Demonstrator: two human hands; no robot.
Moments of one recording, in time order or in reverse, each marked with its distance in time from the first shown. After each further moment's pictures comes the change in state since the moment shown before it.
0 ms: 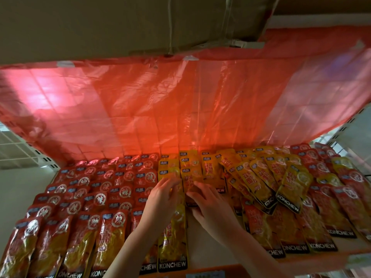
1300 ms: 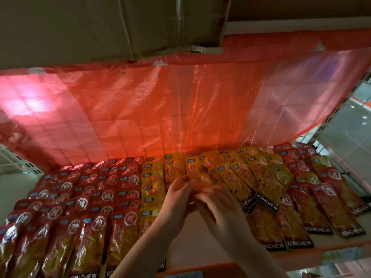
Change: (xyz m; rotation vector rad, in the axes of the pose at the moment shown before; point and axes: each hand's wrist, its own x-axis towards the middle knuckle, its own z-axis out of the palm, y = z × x) left_hand 0.006 0.093 0.037 -1.063 -0.189 -0.588; right_hand -0.028 0.011 -0.076 0.261 0.394 -0.106
